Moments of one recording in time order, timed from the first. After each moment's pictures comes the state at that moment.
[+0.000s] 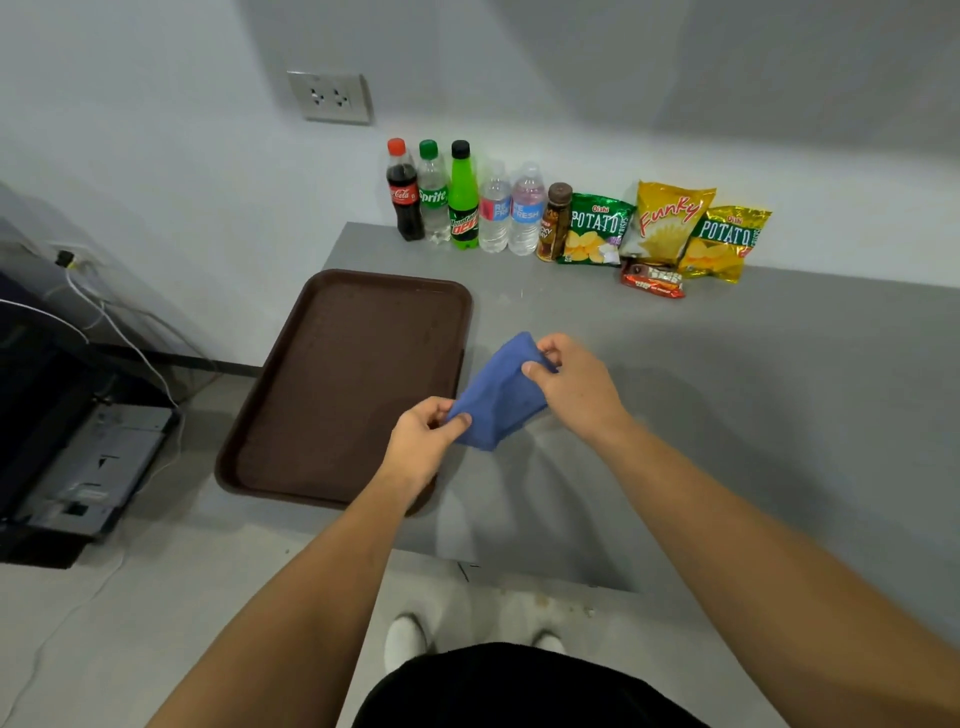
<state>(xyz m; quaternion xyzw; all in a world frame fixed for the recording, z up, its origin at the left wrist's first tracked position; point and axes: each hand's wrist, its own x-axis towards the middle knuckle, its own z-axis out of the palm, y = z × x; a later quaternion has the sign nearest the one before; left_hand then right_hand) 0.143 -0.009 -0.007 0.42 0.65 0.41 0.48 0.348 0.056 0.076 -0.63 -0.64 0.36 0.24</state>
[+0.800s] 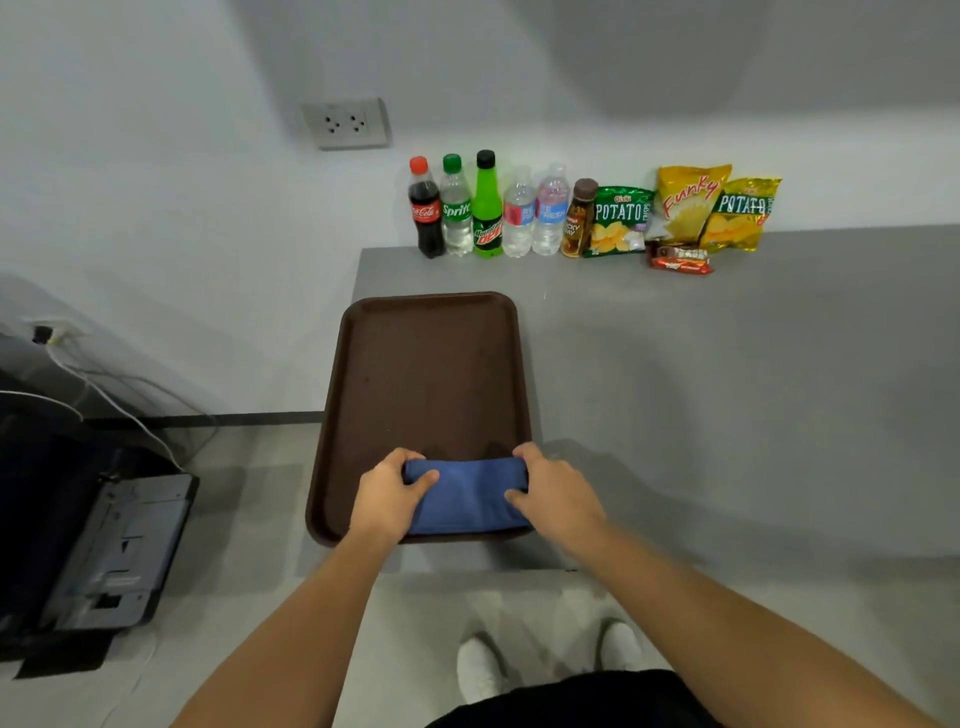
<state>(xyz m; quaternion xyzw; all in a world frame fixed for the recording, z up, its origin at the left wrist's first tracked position) -0.039 -0.025 -0.033 0.54 0.73 0.20 0.37 0.197 -0.039 0.001 -0.69 -0.66 0.30 0.03</state>
